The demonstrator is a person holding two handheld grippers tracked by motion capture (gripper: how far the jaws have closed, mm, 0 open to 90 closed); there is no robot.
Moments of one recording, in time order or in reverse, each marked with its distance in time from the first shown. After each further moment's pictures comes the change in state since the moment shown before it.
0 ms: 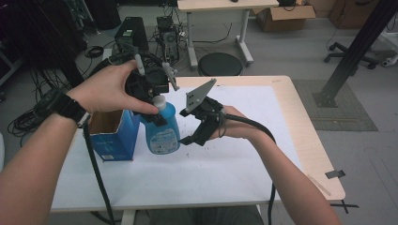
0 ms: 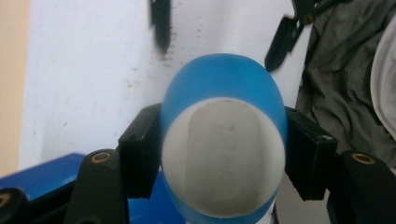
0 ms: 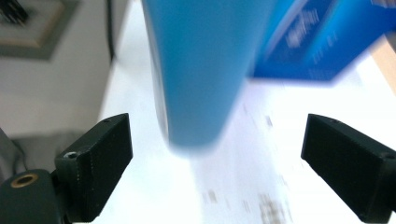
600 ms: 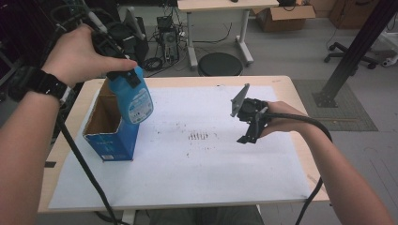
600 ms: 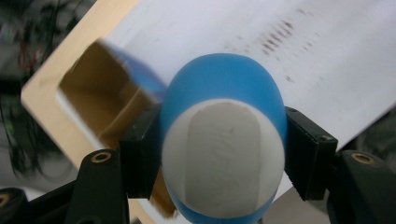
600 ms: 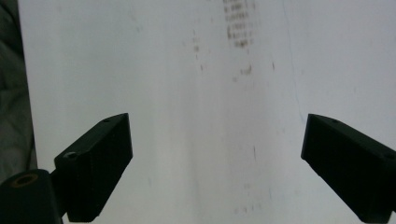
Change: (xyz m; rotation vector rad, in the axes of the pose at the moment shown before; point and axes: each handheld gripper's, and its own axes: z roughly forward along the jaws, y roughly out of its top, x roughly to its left) left arm 0.047 -0.033 -0.059 0.024 0.230 -0.587; right arm -0.017 -0.090 -0.069 0.519 -0.105 0.076
